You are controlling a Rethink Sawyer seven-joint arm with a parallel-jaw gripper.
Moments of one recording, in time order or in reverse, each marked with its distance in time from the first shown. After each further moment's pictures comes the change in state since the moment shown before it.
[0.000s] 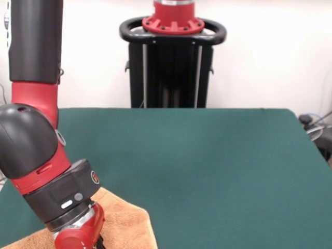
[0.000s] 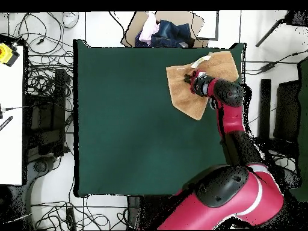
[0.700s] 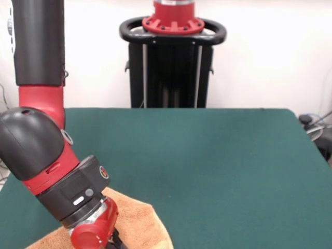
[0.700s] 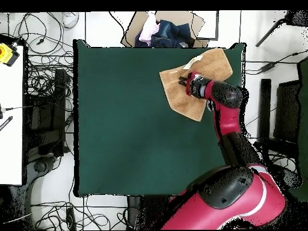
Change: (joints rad) arm -0.018 0.004 0.035 0.035 0.000 0.065 0.000
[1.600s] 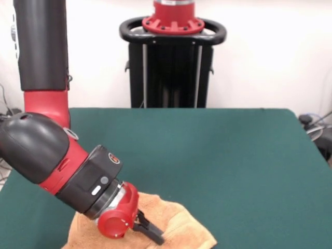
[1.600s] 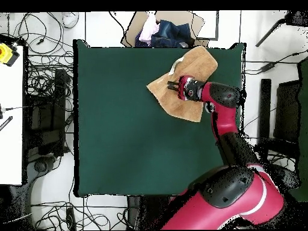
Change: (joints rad) arm -0.008 0.026 0.026 0.004 0.000 0.224 0.000
